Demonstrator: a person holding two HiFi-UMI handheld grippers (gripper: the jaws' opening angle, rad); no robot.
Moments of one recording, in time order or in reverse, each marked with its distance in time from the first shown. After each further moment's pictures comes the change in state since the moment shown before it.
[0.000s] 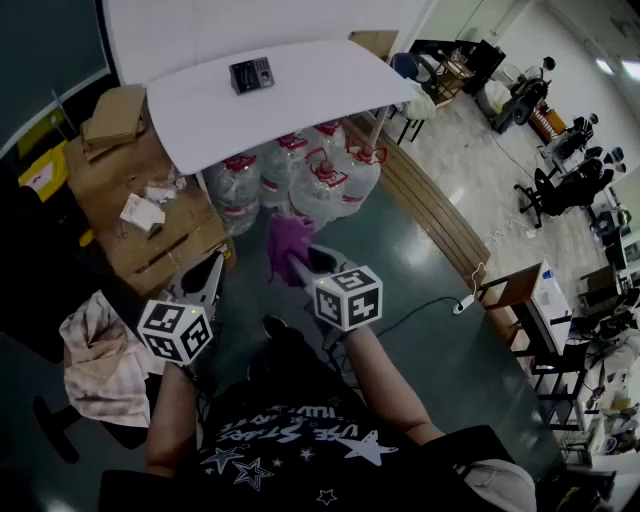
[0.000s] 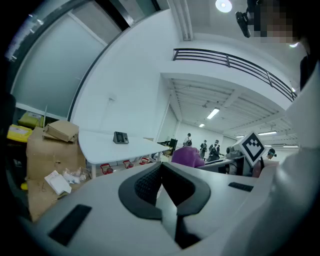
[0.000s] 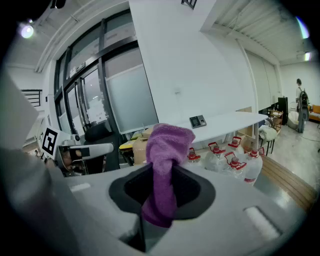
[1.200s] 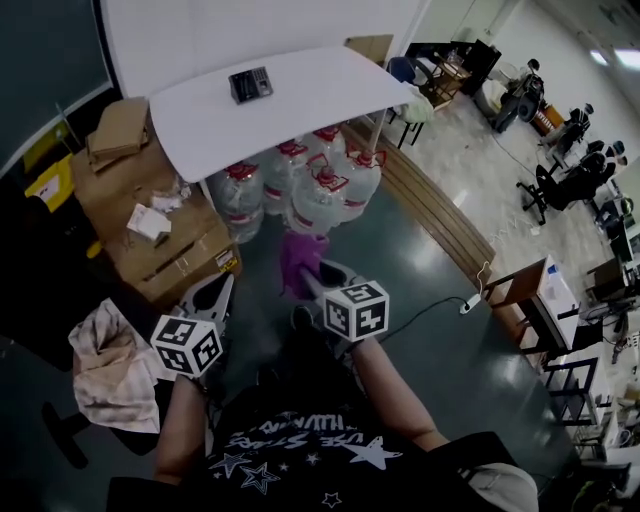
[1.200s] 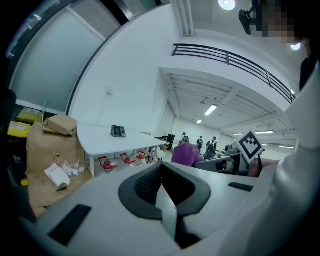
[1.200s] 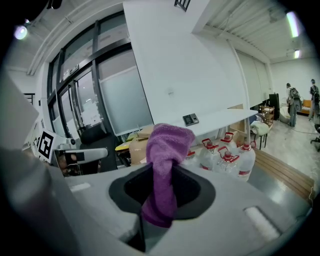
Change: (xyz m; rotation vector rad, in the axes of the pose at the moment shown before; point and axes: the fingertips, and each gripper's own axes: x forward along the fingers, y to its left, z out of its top) left arm -0.018 -0.021 -0.031 -0.014 0.059 -0.031; right arm -0.027 -0.003 -0.029 0.059 -0.008 -0.062
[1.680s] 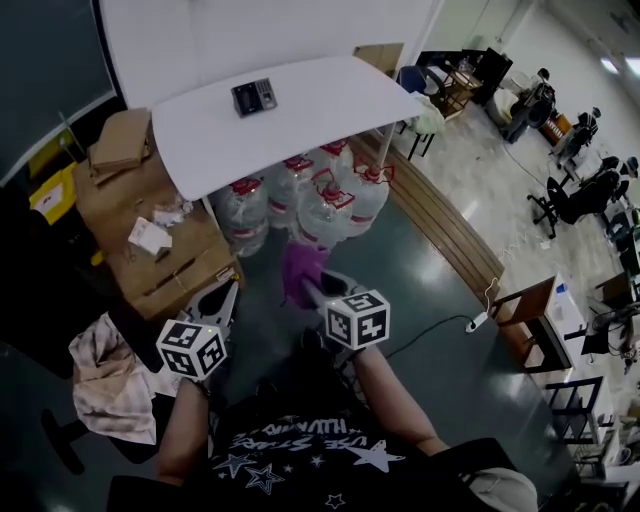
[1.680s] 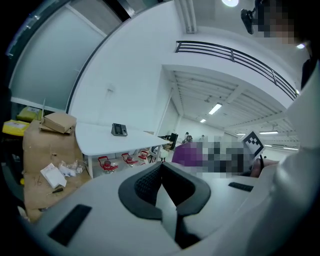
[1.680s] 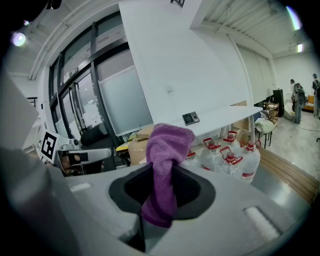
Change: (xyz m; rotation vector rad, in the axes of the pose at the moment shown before) left arm 0.061 0.012 0.009 -0.016 0.014 0.034; right arm 0.031 -0.046 0.018 0.013 0.017 0.049
